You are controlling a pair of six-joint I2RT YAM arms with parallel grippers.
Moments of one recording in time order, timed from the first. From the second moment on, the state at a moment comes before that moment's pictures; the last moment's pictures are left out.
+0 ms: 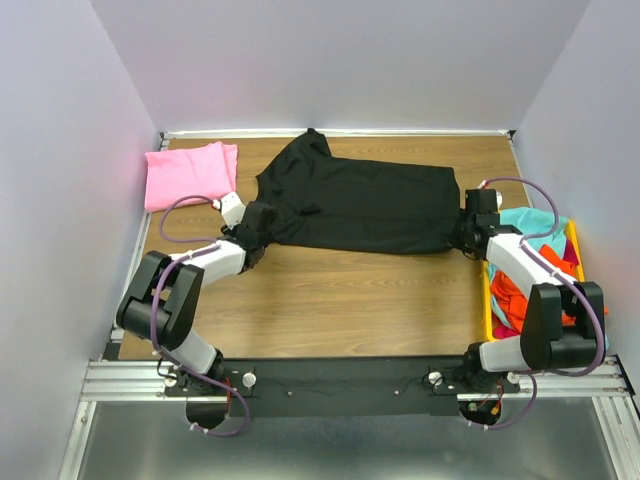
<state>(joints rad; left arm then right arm) -0.38 1.57 0.73 0.01 -0.50 -0.84 0.04 1.40 0.80 -0.31 0.18 0.39</state>
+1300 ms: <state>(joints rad) -0.35 1.64 0.80 -0.09 -0.53 -0.81 0.04 1.29 0.78 -0.29 0.10 0.39</state>
